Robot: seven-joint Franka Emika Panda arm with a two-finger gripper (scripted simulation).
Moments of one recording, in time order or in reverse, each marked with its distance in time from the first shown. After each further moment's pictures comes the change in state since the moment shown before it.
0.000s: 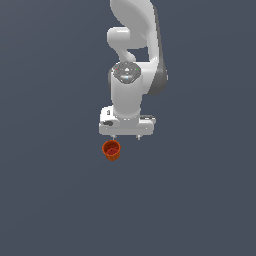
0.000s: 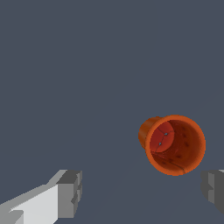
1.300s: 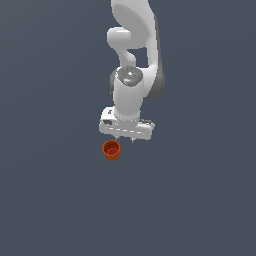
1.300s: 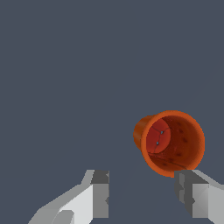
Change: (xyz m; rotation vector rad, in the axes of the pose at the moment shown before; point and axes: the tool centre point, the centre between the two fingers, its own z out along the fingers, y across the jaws) arm -0.001 0.006 0.016 -0.047 0.044 0.138
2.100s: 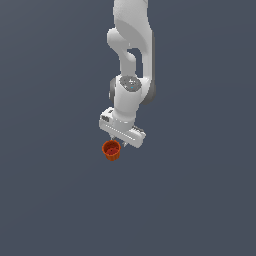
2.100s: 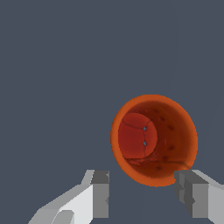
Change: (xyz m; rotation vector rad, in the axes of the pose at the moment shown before) arm -0.012 0.028 0.043 -0.080 0.125 0.355
